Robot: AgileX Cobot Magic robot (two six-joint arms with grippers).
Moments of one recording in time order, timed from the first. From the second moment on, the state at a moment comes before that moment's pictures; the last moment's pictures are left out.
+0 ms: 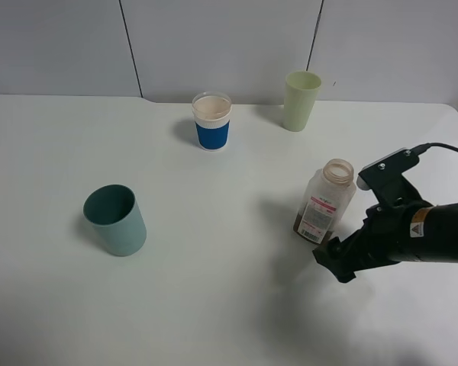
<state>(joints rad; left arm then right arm) 0.03 -0.01 -0.51 0.01 1.05 0.02 0.48 1.44 -0.28 0.03 -0.11 -0.12</state>
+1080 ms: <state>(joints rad) 0.03 -0.01 -0.51 0.01 1.05 0.02 0.46 1.49 -0.28 -0.20 -0.39 -0.12</state>
